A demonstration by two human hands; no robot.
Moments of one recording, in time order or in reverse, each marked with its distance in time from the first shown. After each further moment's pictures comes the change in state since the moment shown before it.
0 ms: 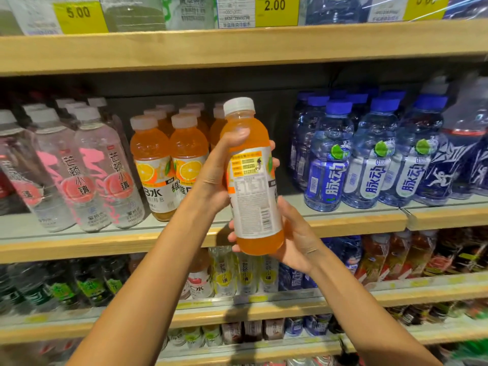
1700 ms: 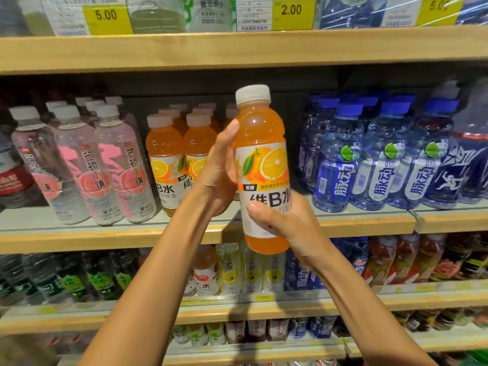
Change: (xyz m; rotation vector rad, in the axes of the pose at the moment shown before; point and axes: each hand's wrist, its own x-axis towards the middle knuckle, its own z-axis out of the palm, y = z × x) left_hand -0.024 0.010 0.006 0.261 0.120 0.208; right_hand 0.000 -0.009 0.040 -0.645 0.337 -0.337
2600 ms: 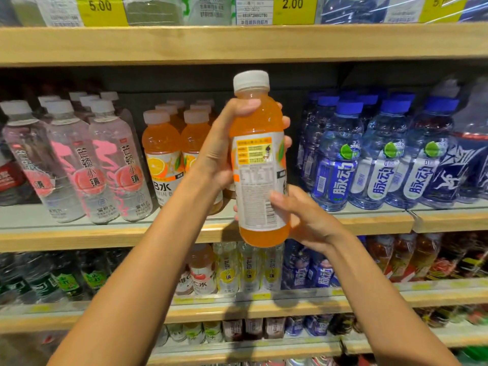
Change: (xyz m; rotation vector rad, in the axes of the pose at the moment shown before) left_hand 0.022 0.020 0.007 -0.223 -0.326 -0.133; right_hand 0.014 -0.006 -0.026 0.214 -0.311 0.248
